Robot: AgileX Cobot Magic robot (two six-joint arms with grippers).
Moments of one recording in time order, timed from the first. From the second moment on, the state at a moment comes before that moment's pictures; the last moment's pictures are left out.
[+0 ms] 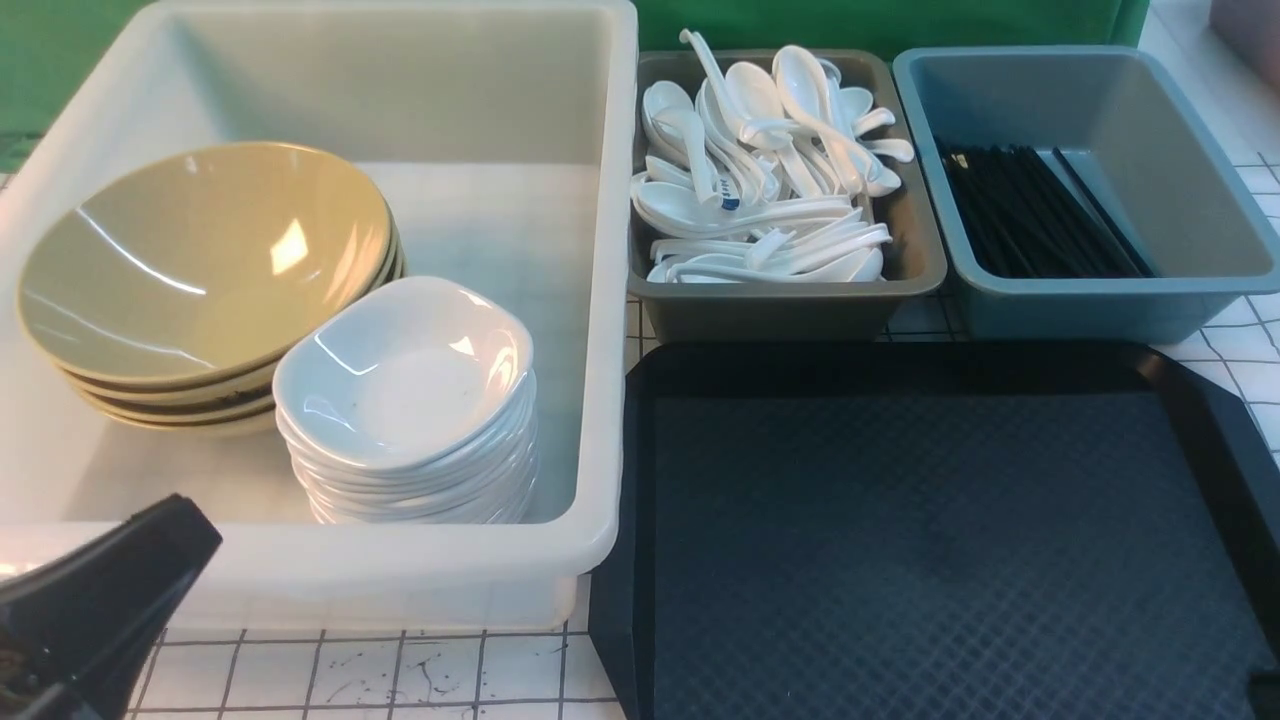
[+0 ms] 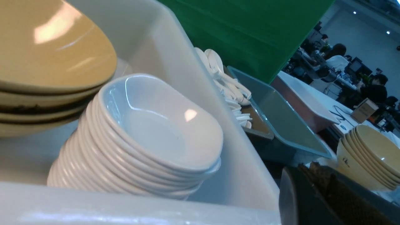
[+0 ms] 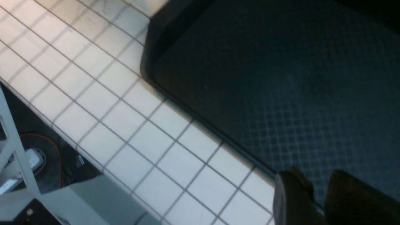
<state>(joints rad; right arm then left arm) 0.99 0.61 -0.78 -0.26 0.98 0.47 -0.42 0.20 -0.25 -0.28 0.22 -0.19</state>
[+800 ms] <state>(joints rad) 0.42 0.40 -0.39 -0.18 0.48 0.21 -0.42 0.20 -0.24 -0.28 0.57 -0.19</state>
